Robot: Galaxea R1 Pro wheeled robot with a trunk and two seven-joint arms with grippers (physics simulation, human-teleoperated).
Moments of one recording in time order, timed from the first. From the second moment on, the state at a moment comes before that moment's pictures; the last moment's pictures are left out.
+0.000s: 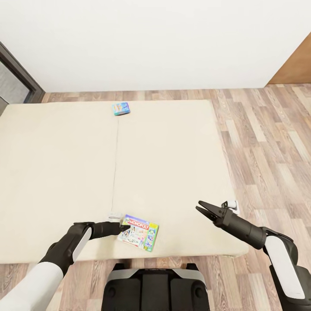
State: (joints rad) left arm -0.67 0.13 -0.14 -0.75 0.22 0.56 -0.53; right arm -0.31 -0.13 -0.21 -1.60 -0.91 1.04 0.76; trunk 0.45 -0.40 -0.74
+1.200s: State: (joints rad) left arm -0.68 0.12 -0.13 -0.81 0.22 0.54 -0.53; right arm -0.31 -0.13 -0.21 -1.60 -0.89 1.04 0.64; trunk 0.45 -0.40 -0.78
